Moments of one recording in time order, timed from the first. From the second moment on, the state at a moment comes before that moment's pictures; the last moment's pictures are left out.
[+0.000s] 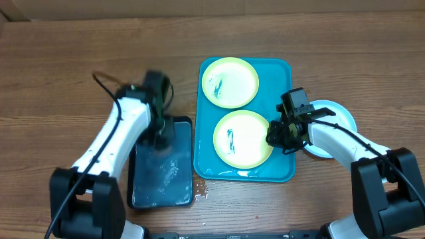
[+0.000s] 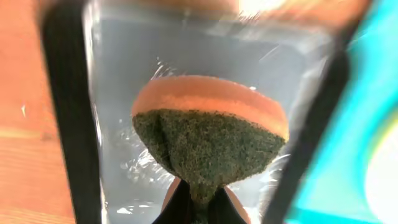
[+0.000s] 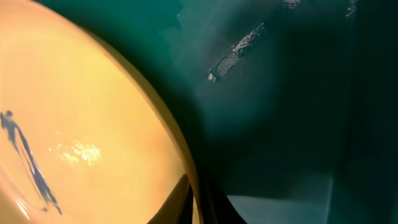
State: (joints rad) left arm -0.21 1.68 1.28 -1.15 -0.03 -0.39; right arm 0.28 1.71 0.90 -0.56 -0.25 0.44
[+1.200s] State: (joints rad) left arm -0.59 2.04 1.42 -0.88 0.03 -0.60; right arm 0.28 1.71 0.90 -0.57 -0.26 0.46
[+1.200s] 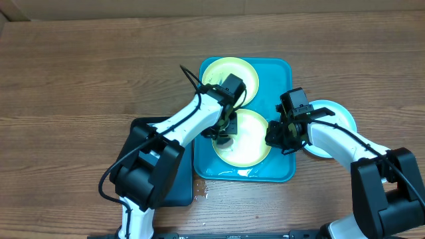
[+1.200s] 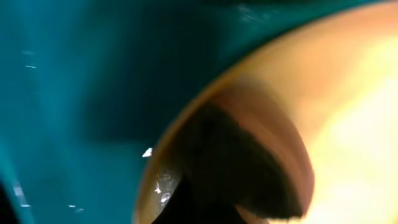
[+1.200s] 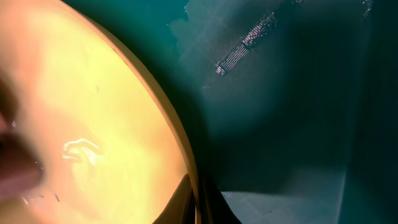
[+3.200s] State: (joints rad) left arm -0.64 2.16 1.59 -0.79 0.25 -0.53; right arm 0.28 1.71 0.90 -0.59 -0.27 0.46
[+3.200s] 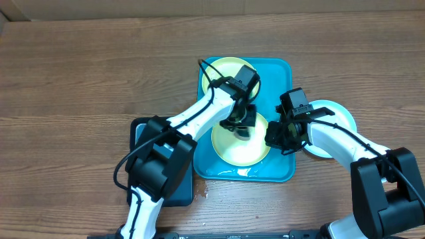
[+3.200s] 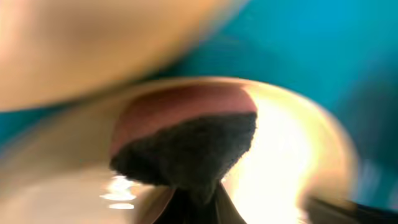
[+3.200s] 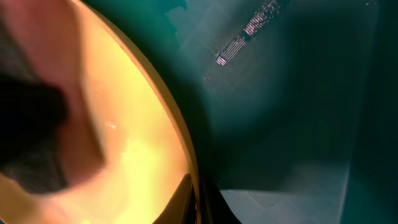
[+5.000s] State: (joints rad) left arm -0.33 1.76 1.11 -1.02 -0.15 -0.61; right arm 0.28 1.71 0.90 -0.59 -0.28 0.46
